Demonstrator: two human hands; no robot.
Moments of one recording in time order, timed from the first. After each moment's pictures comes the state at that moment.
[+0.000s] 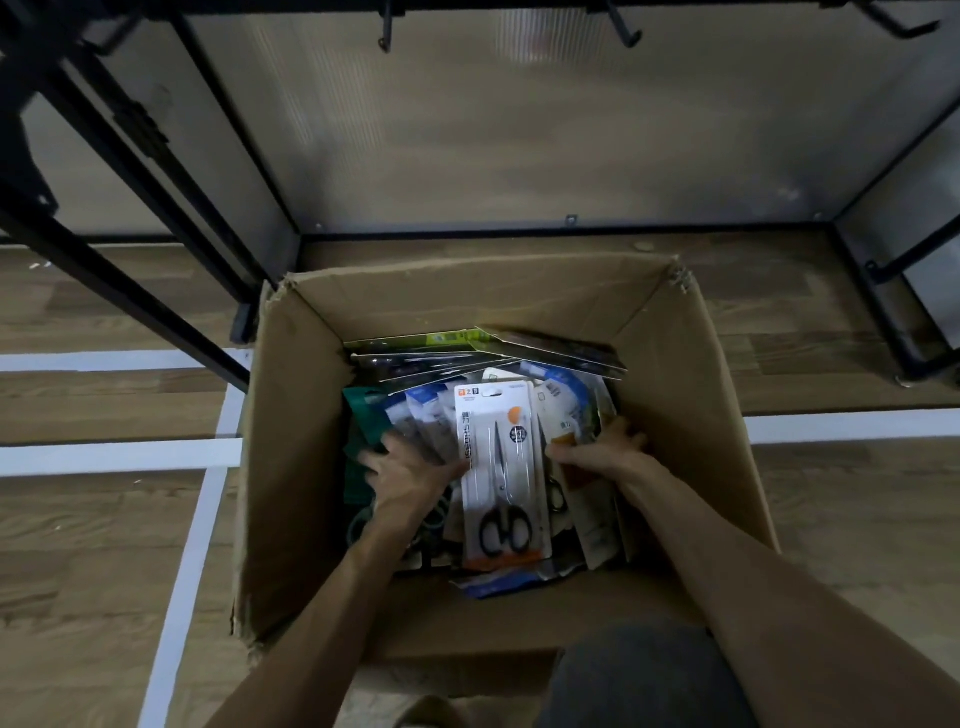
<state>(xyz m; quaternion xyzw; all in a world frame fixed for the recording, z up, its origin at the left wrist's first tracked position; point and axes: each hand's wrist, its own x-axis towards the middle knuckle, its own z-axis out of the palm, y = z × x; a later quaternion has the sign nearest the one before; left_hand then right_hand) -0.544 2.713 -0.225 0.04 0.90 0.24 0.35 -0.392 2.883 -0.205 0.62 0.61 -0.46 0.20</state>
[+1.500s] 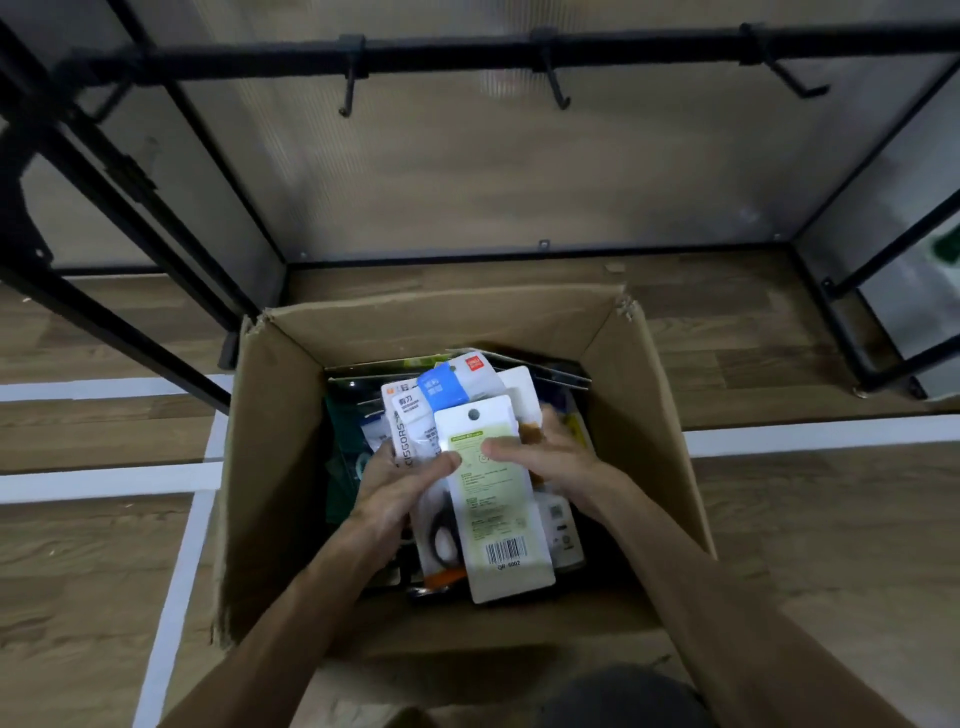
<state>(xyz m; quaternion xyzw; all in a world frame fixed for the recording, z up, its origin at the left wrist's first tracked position) -0.525 2.708 -0.163 0.05 0.66 0.57 0.49 -0.397 2.865 -0.155 0.45 0.56 -0.69 0.06</state>
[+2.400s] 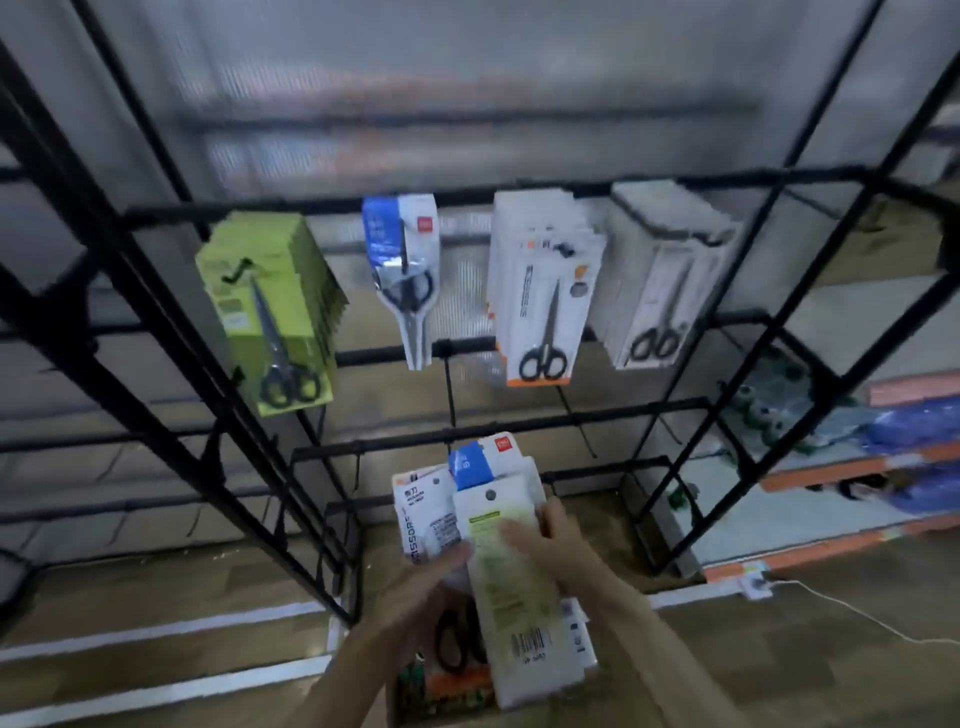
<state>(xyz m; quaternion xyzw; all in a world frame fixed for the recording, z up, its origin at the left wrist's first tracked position) -0.478 2.680 0.640 0.07 0.56 0.59 0.58 -0.338 2.817 0.657 0.45 0.61 -0.65 -0.07</state>
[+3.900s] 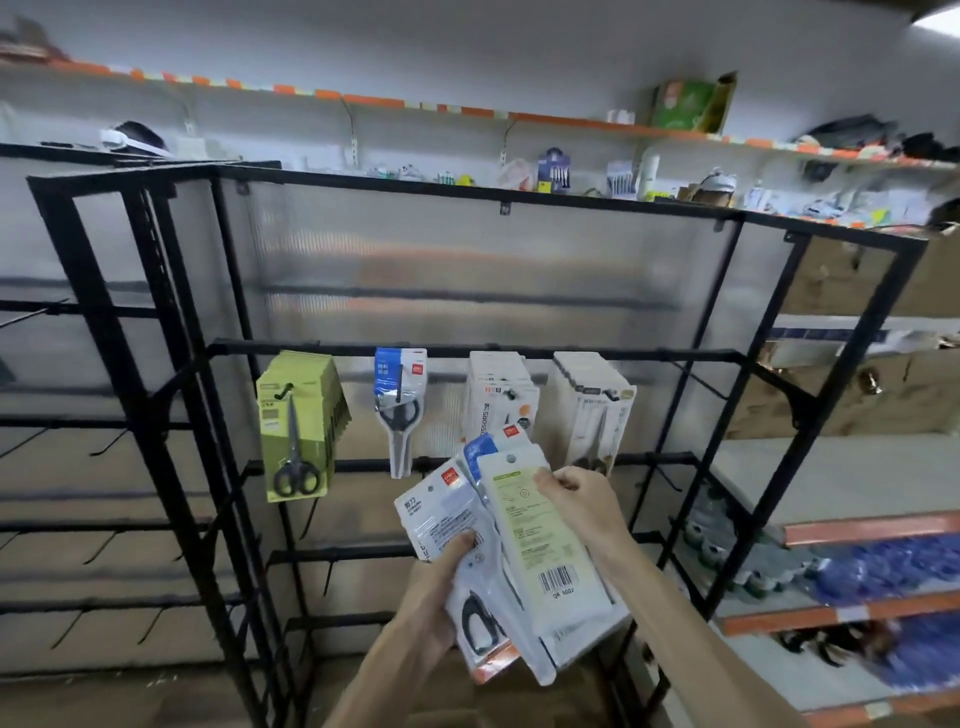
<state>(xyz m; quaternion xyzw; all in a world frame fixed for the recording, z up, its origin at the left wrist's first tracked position) -0.418 2.734 0.753 0.08 0.45 0.71 0.54 -0.296 2.877 0.833 0.43 0.73 -0.44 -0.29</state>
